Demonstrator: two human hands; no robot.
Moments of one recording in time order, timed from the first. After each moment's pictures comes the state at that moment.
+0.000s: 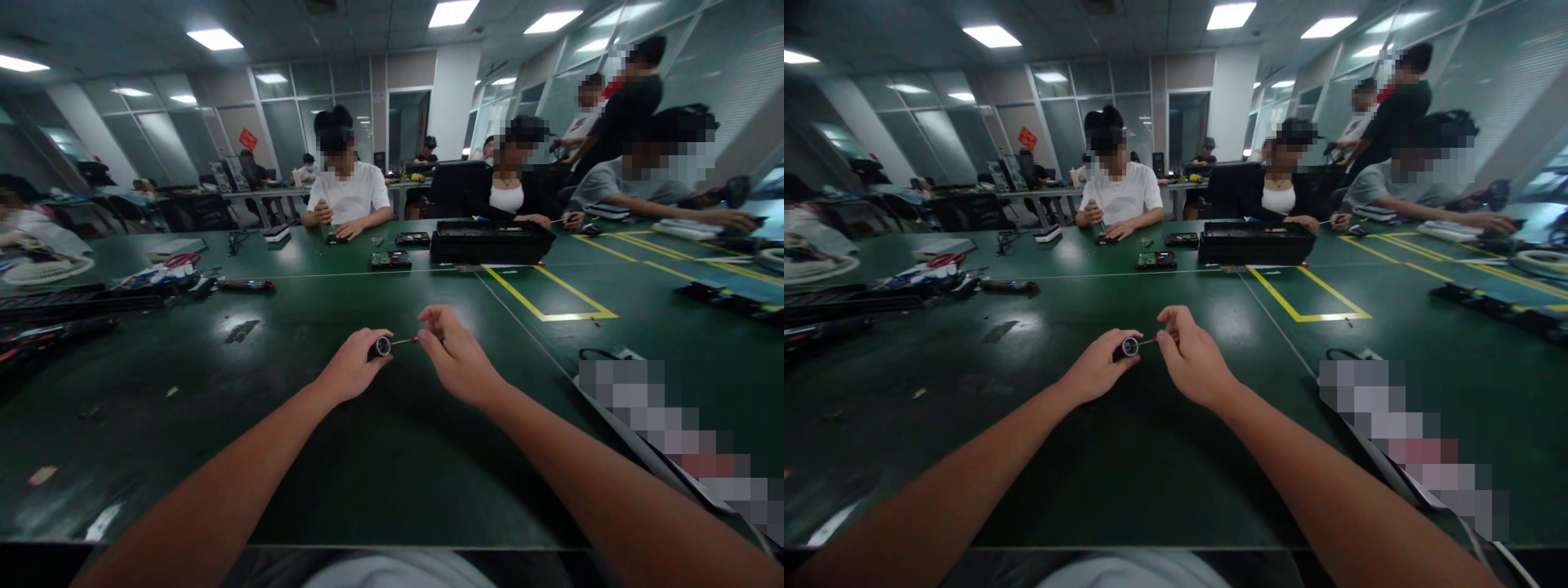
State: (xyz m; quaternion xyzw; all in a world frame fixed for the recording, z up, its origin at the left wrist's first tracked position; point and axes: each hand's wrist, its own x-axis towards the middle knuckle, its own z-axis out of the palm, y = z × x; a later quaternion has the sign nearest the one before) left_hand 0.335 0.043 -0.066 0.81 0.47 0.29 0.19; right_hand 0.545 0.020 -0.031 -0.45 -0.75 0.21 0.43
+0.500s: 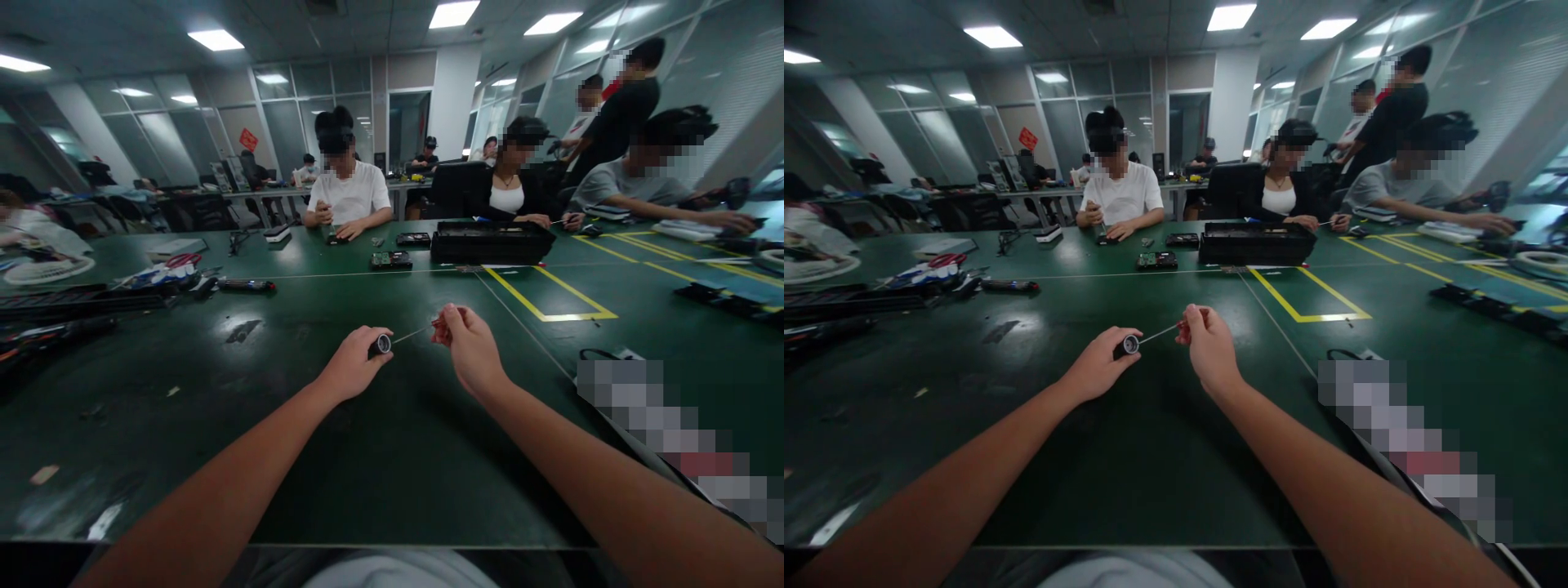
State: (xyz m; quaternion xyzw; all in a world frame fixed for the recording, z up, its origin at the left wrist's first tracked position) left_hand 0.335 0.041 -0.059 0.81 0.48 0.29 0.19; right_hand 0.544 0.046 -0.054 -0.43 -0.47 0.44 0.63
